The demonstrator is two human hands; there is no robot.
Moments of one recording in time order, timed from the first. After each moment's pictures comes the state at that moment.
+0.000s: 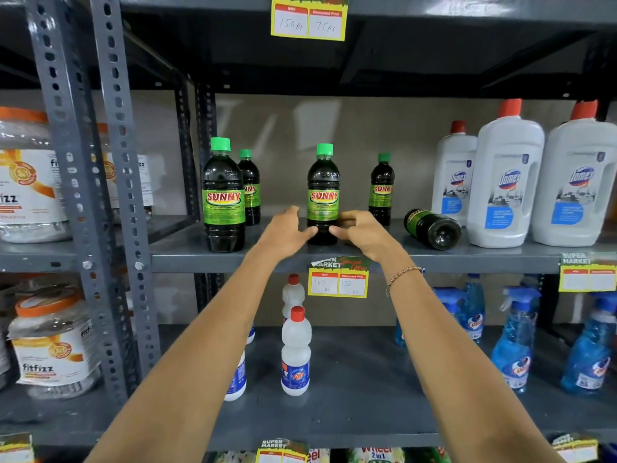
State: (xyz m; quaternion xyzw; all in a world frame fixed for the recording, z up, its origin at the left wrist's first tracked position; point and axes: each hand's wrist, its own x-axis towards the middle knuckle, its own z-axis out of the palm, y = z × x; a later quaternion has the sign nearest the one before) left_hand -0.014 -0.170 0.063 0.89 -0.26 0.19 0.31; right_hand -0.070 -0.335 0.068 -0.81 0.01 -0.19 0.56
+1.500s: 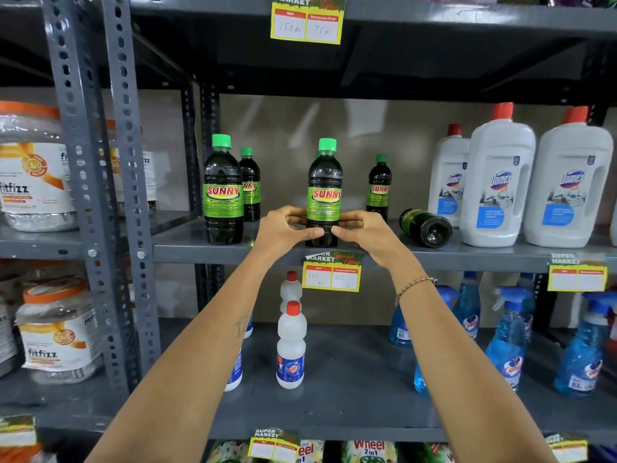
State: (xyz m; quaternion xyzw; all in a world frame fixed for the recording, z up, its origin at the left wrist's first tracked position) left_hand -0.040 -0.165 0.049 0.75 -0.31 0.19 0.55; right_hand -0.102 -0.346 0.059 -0.80 -0.07 -0.22 0.55
